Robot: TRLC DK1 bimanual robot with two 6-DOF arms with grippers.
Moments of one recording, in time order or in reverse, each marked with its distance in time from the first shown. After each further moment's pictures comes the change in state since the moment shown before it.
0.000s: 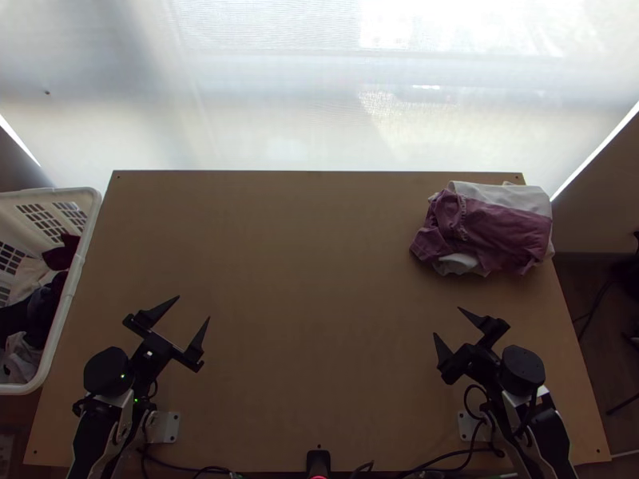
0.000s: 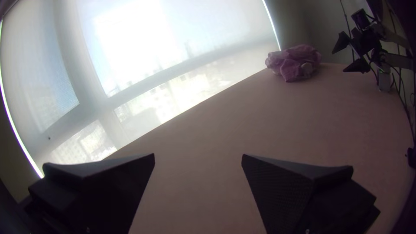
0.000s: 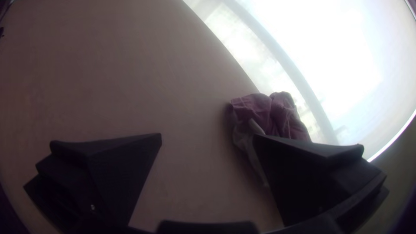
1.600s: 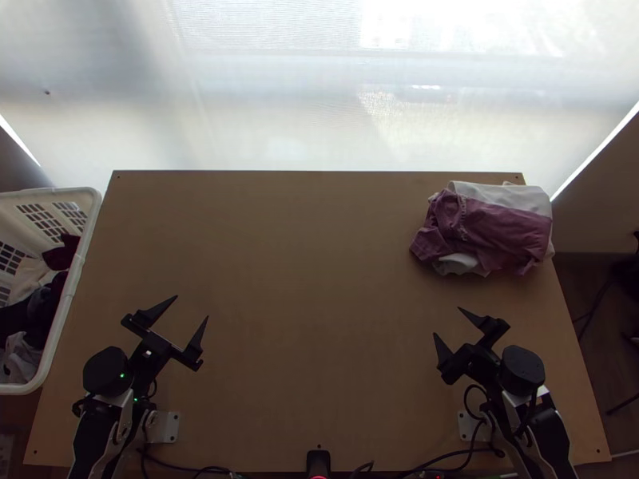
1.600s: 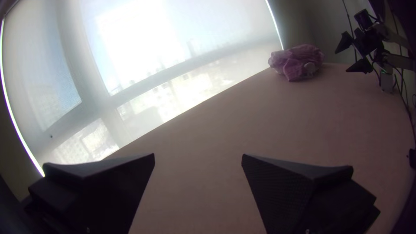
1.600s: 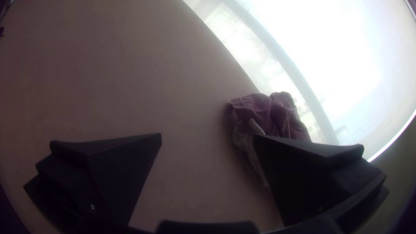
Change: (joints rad) left arm 0.019 0.000 0.000 -0.001 -0.001 0.003; right arm 0.000 0.000 0.000 0.001 0.000 0.000
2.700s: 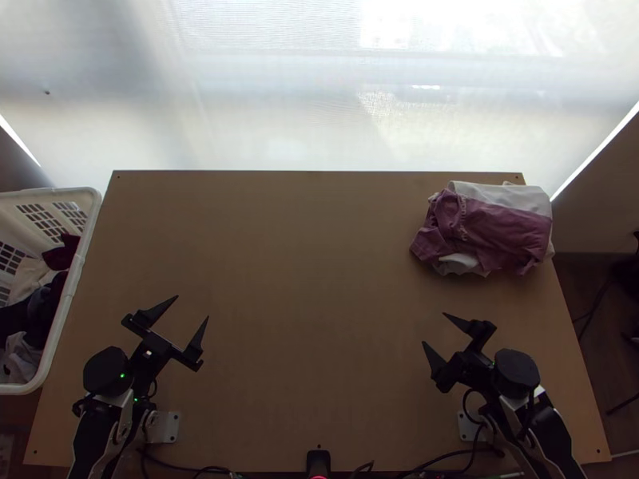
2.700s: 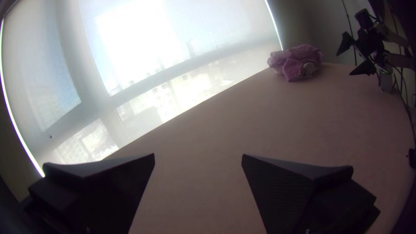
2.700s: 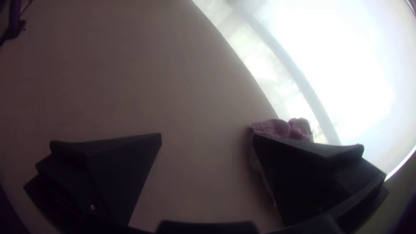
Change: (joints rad) left arm -0.005 0.000 0.000 0.000 0.000 0.000; right arm 0.148 0.000 0.000 -0.007 -0.020 -0.002
